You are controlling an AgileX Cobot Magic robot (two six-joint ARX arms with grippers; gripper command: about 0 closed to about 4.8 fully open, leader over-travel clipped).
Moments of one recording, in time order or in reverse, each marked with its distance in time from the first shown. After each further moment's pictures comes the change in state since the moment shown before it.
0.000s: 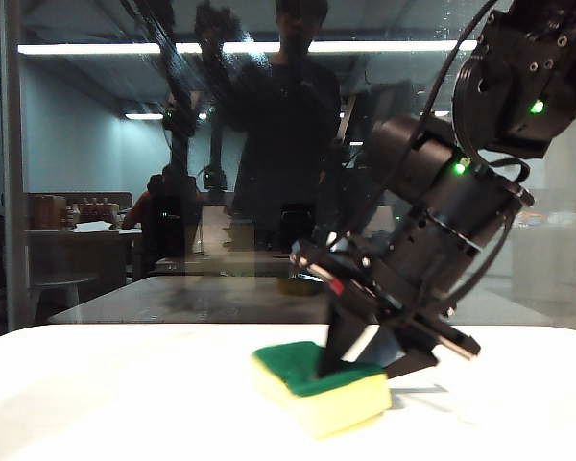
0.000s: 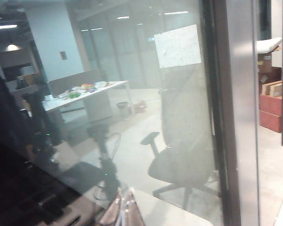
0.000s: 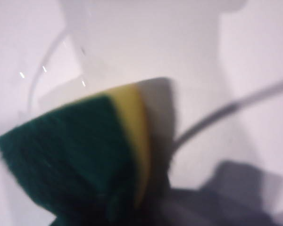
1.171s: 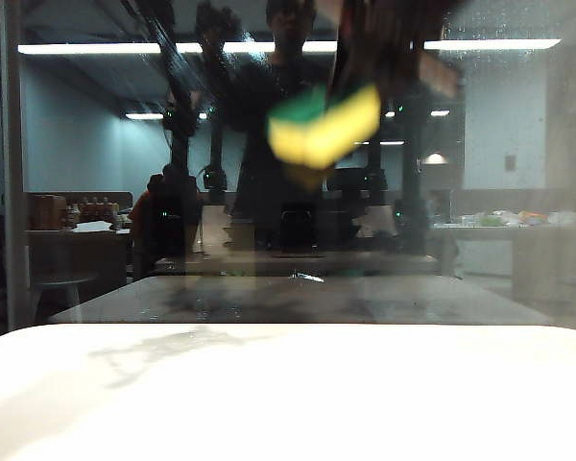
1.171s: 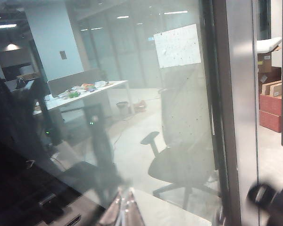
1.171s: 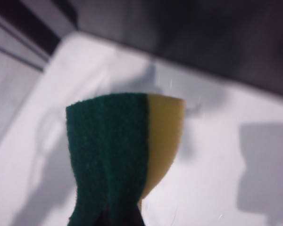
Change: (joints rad) left arm 0.000 0.000 0.000 -0.001 0.000 0.000; right arm 0.002 -0.362 0.445 -0.435 0.182 -0.202
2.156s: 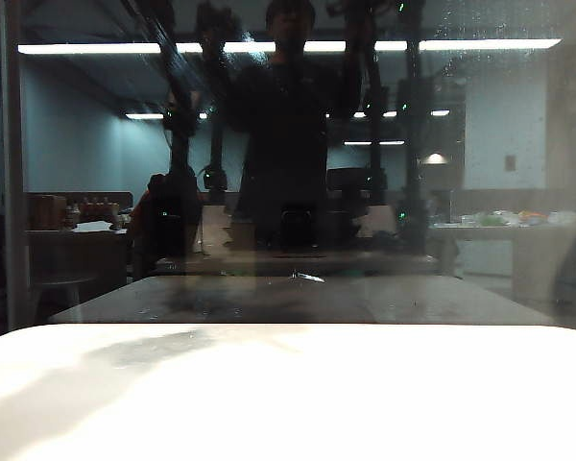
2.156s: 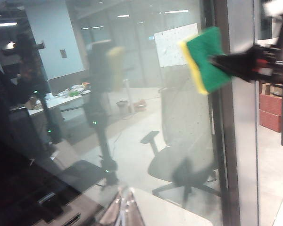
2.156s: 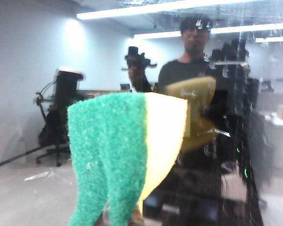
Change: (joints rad) left arm 0.000 0.000 0.000 -0.006 0.000 0.000; right arm -0.240 0.098 0.935 0.159 0.119 -0.225
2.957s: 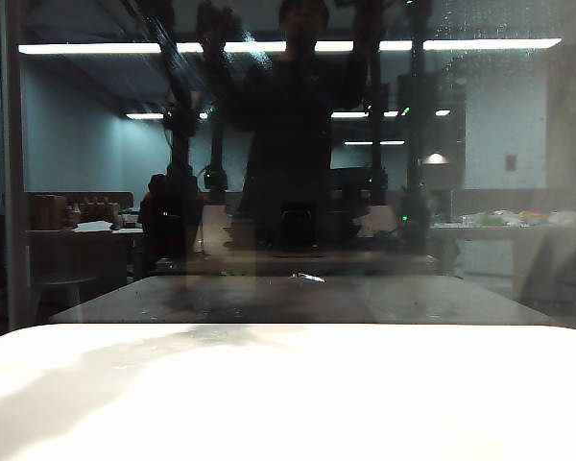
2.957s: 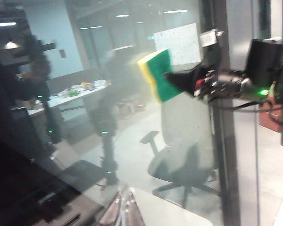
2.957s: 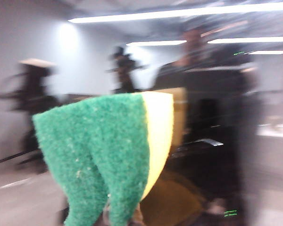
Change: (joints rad) left arm 0.000 0.000 0.000 0.000 0.000 0.000; right arm -0.100 0.295 0.221 0.114 -0.058 -0.014
